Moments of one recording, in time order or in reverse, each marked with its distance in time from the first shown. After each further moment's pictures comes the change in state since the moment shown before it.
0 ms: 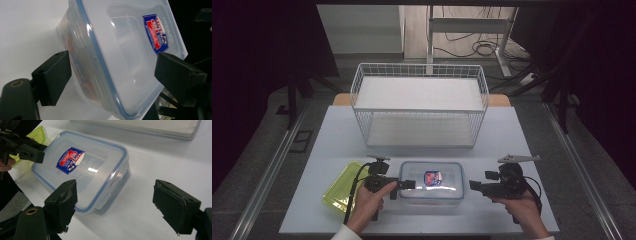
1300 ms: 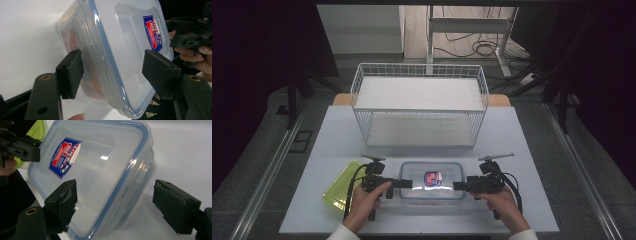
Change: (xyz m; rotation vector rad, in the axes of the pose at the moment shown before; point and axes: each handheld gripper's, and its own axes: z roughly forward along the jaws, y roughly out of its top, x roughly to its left) left arm 0.017 -0.003 -0.003 0.006 -0.110 -0.055; right arm -0.012 -0.002 0.068 0.124 0.155 0.156
